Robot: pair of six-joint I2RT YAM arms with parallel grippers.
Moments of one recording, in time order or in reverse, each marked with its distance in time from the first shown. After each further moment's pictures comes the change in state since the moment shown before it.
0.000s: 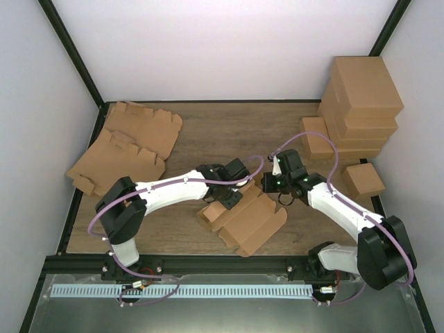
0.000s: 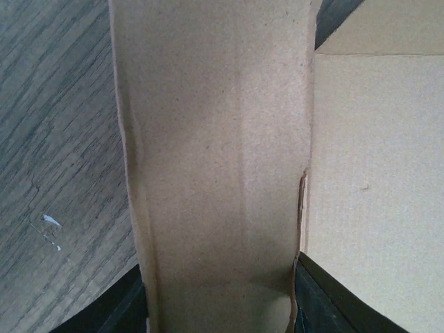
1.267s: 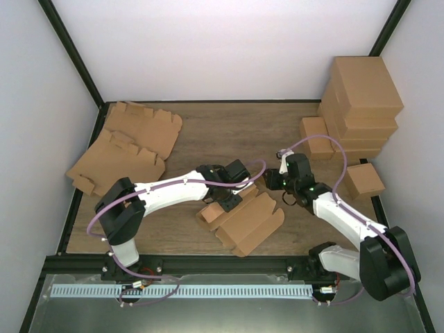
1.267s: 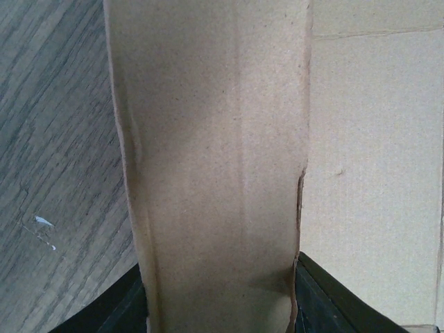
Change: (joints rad) left arm -0.011 -0.005 0.003 -0.036 0.022 0.082; right arm -0.052 -0.067 -0.118 0.253 0.052 -0.049
